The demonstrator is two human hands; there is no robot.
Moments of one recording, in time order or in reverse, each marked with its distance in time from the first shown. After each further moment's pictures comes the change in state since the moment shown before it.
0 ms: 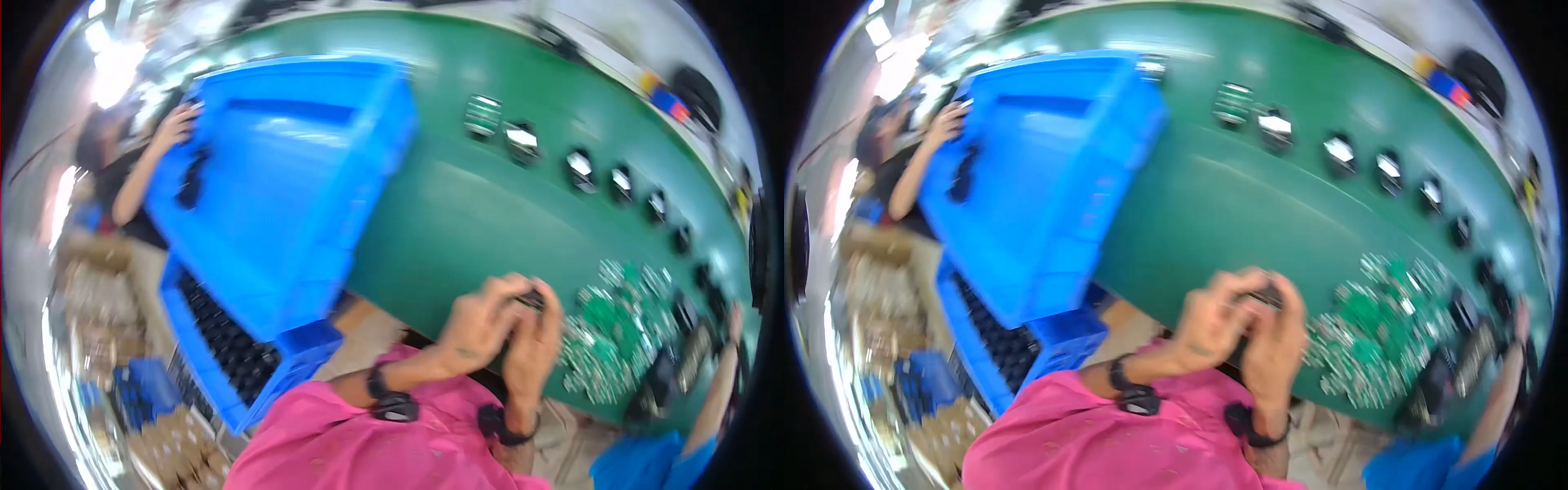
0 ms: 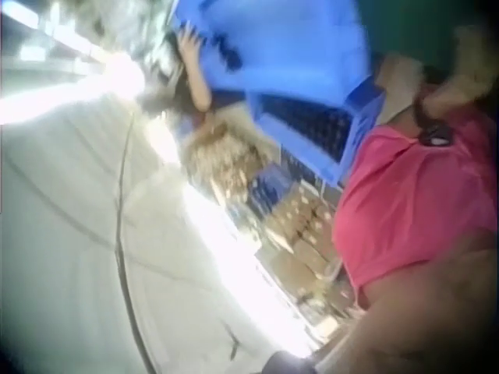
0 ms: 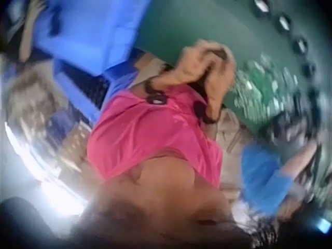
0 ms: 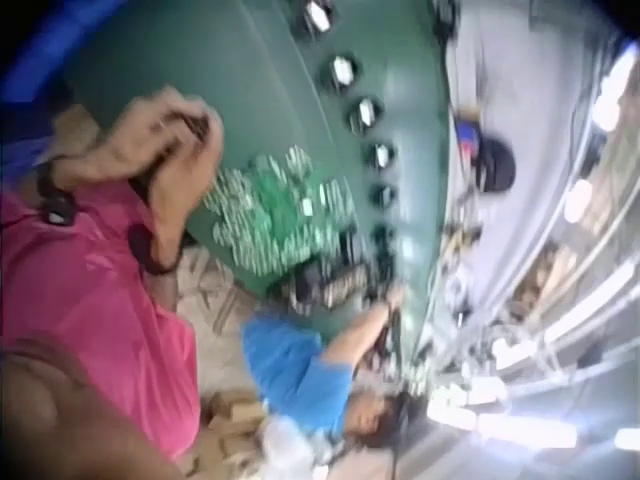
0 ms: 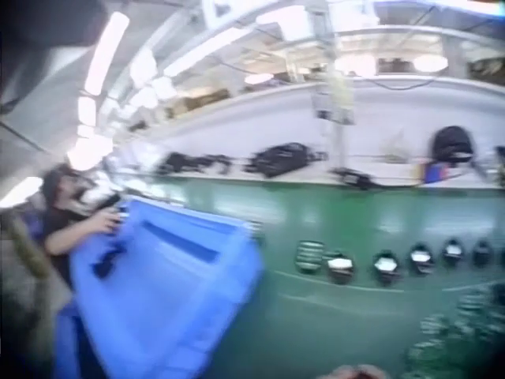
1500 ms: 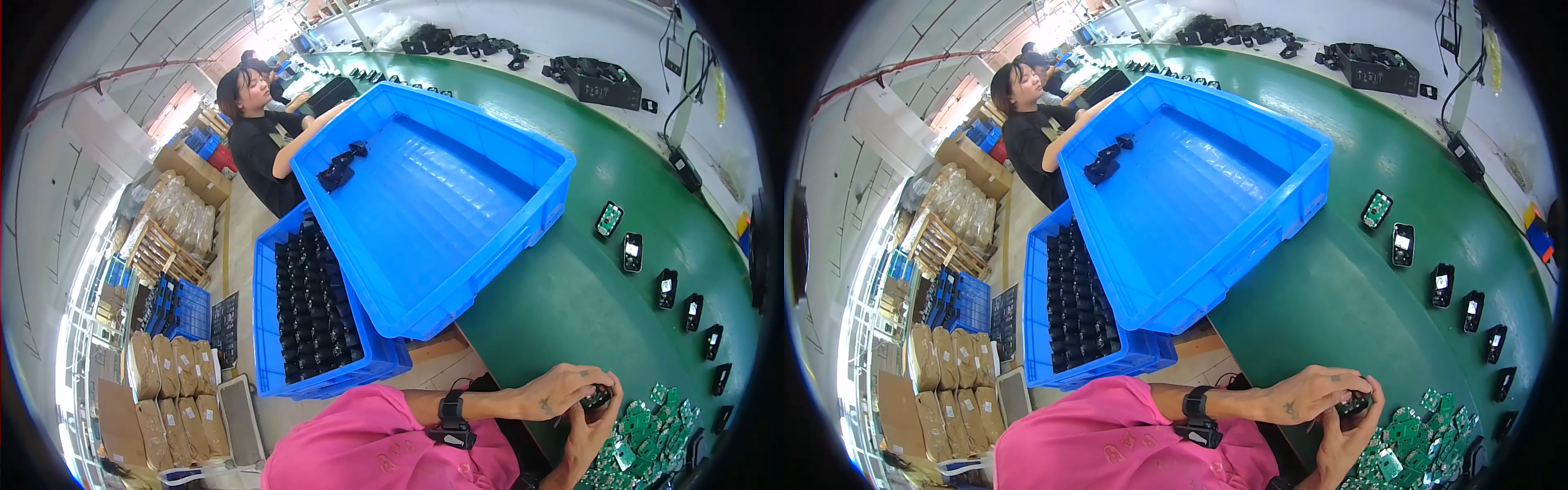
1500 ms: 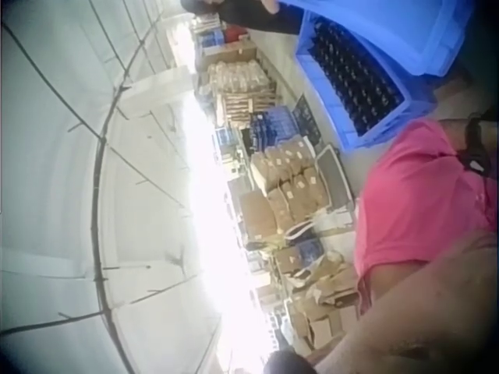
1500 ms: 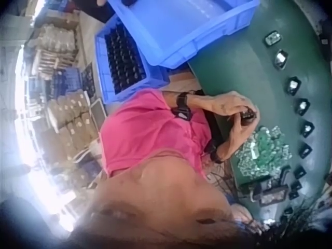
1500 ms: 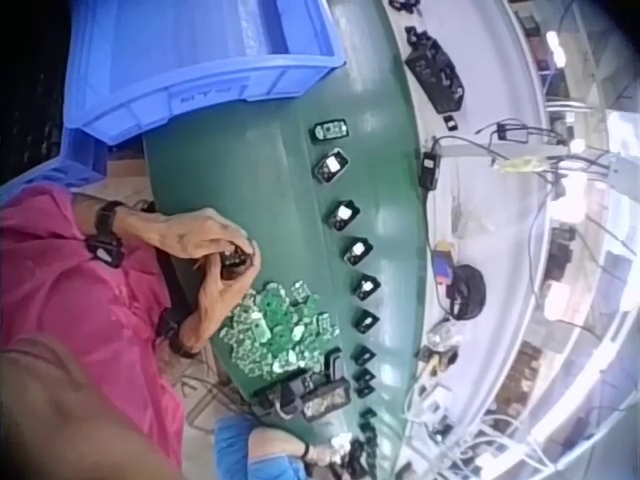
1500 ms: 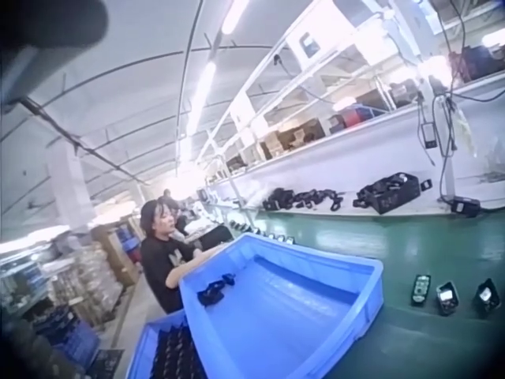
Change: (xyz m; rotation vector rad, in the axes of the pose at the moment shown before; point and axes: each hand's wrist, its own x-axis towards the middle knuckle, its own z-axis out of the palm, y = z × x) left_hand 0.020 -0.004 0.001 -0.125 -0.243 0.149; right_hand 0.004 0.028 -0.016 0.620 -0.155 0.229
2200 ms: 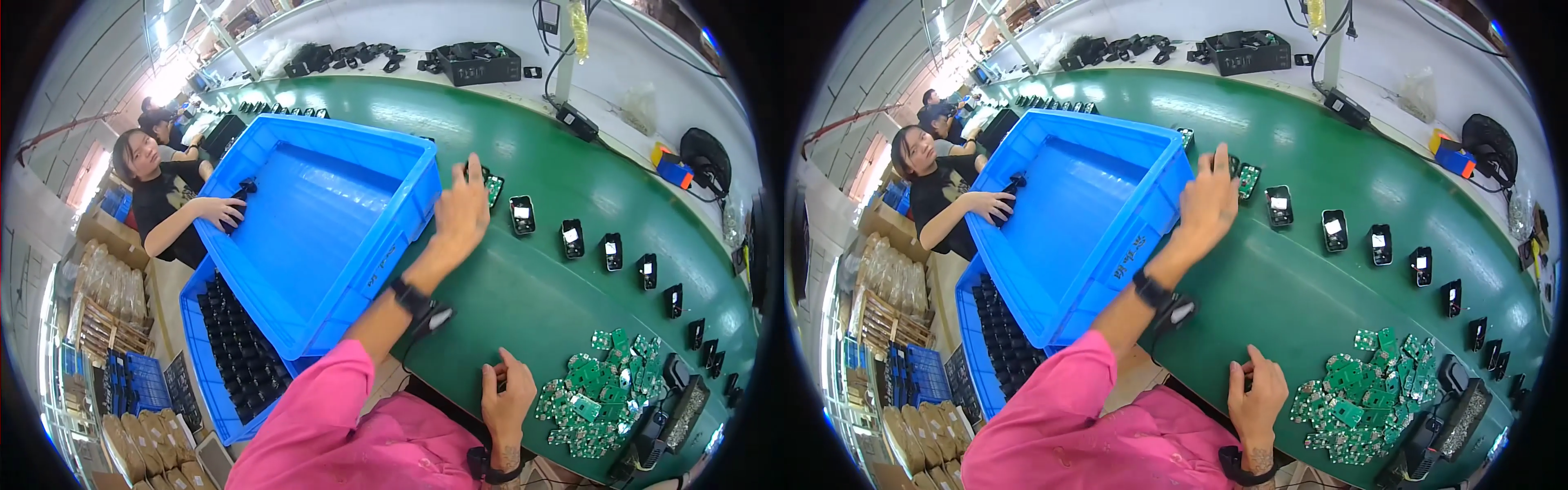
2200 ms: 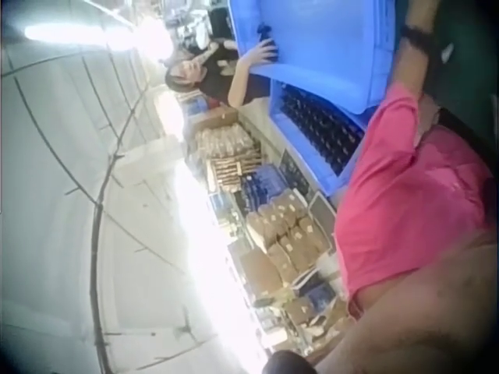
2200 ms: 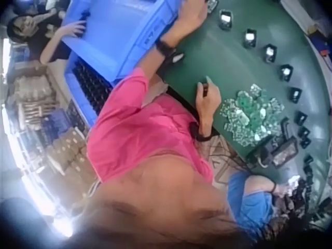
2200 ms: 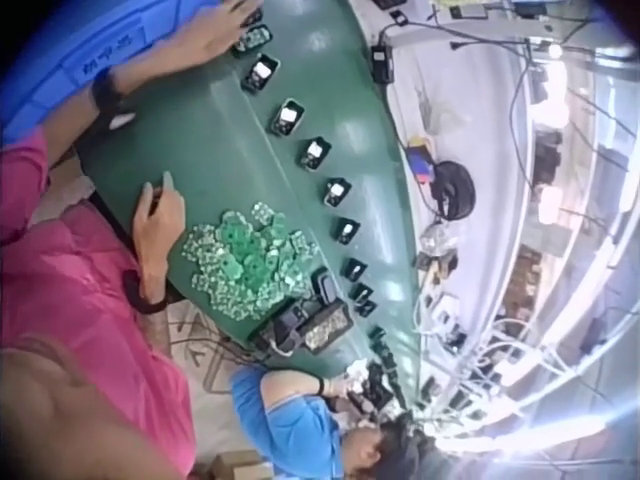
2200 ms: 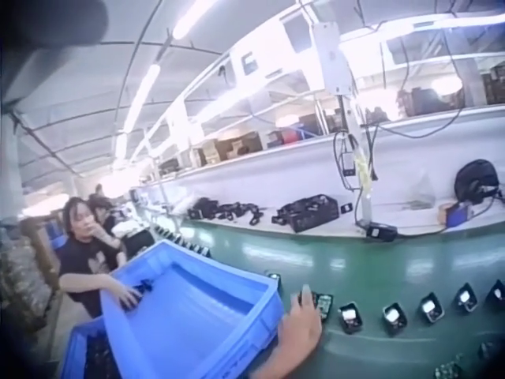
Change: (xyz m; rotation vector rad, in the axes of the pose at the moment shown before) left_hand 0.172 -0.029 -0.110 1.105 0.470 -0.212; right_hand -0.006 0.015 0.013 -0.773 0.050 -0.362
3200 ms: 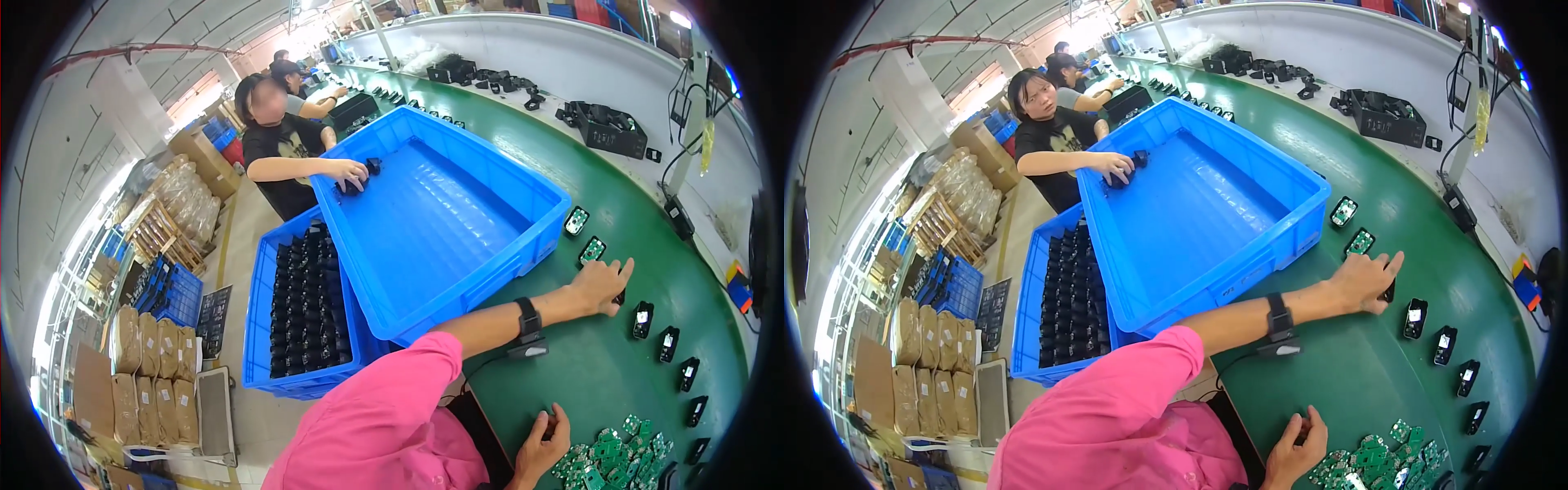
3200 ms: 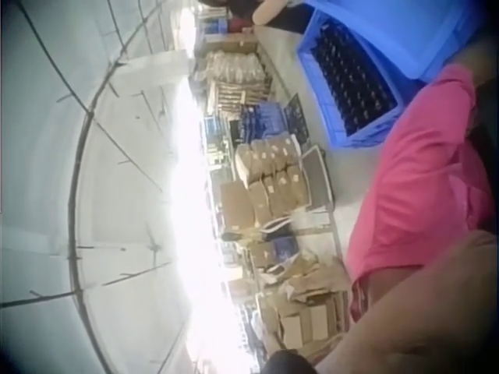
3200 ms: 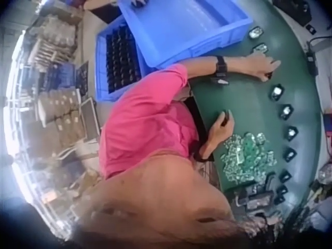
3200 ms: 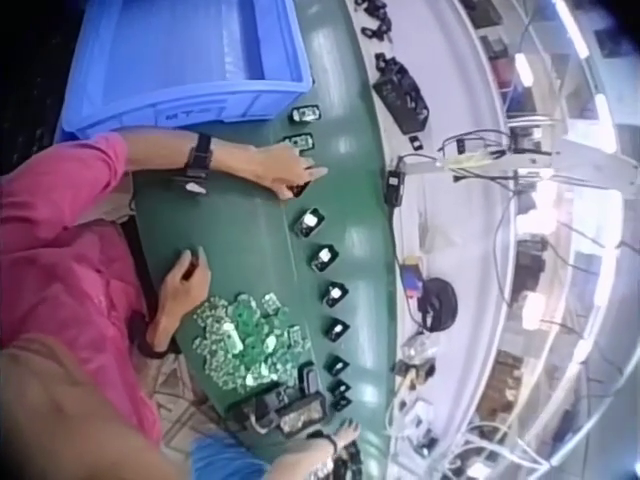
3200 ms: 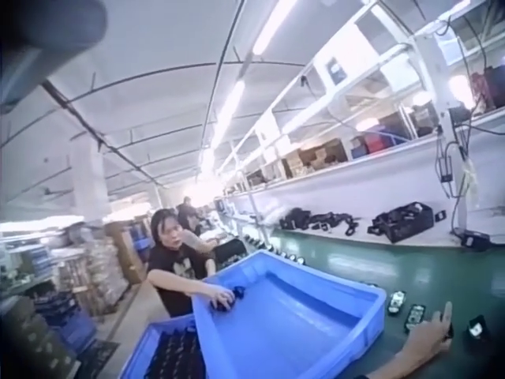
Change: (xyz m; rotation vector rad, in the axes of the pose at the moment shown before) left_hand 0.004 0.017 0.039 0.132 -0.283 0.431; right_hand -0.012 0.022 0.014 0.171 0.030 0.132
